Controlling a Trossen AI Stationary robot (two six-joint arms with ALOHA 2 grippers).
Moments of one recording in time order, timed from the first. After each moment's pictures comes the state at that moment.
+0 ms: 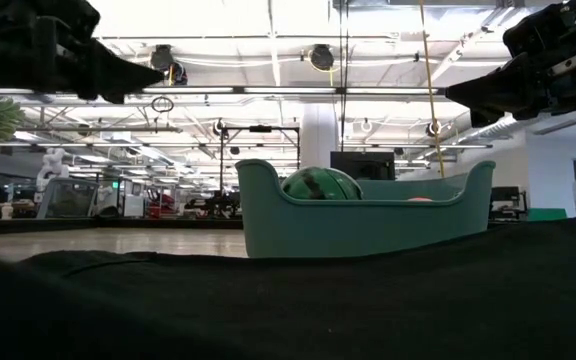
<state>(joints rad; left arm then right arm) -0.01 0.62 0.10 0.53 -0.11 0.19 0.05 0.51 0.02 0.48 0.03 -0.04</state>
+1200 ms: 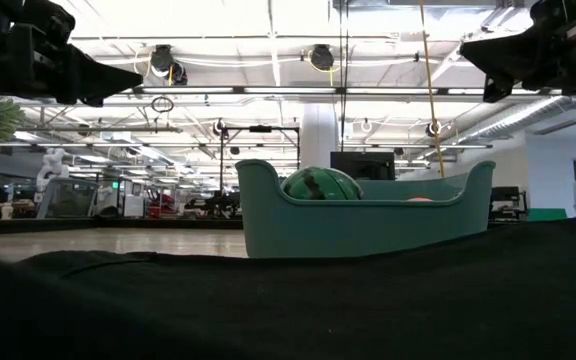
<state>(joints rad) -0.01 0.27 0.04 0.29 -0.15 0.21 0.05 0.20 0.02 0.38 0.05 -0.06</state>
